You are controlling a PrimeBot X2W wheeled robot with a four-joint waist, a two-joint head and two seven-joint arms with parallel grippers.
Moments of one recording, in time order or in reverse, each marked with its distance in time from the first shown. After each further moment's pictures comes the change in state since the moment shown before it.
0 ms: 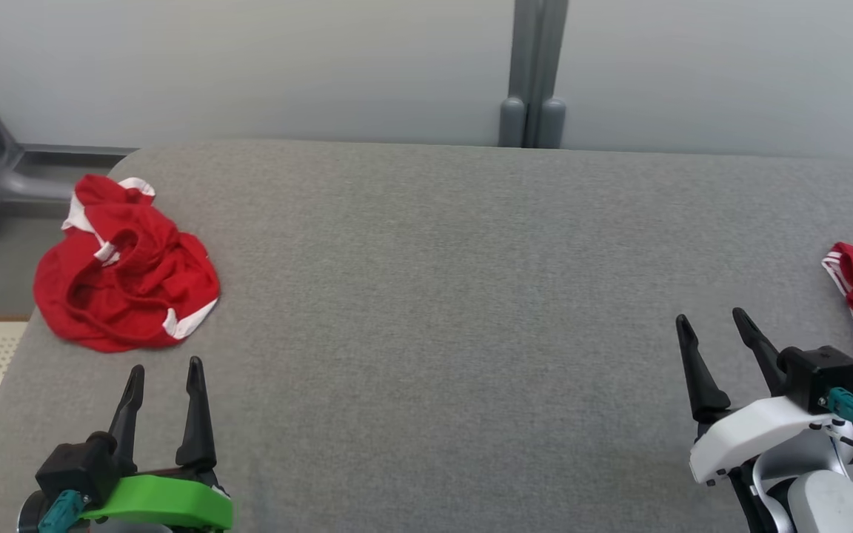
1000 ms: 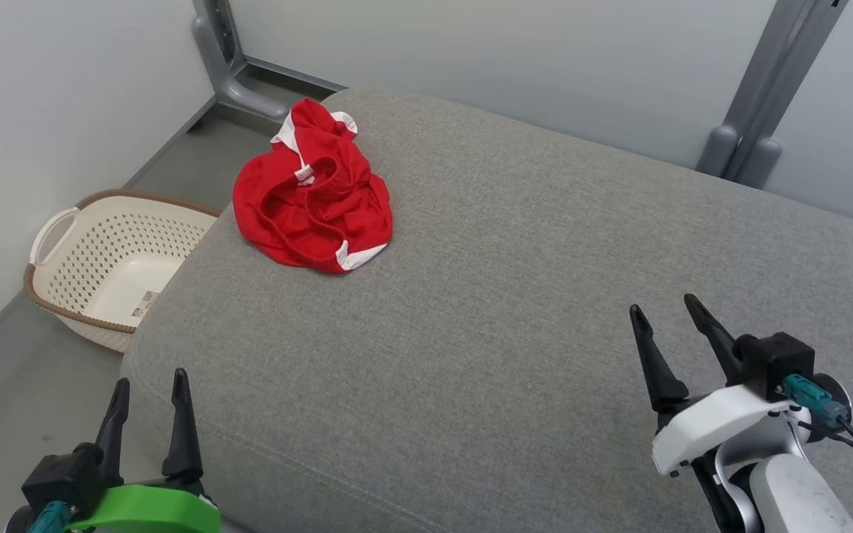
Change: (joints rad) left arm 0.017 0.024 0.006 0.008 -0.018 0.016 0.000; right arm -0.059 0.013 0.093 0.037 0.012 0.000 -0.026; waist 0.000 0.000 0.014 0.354
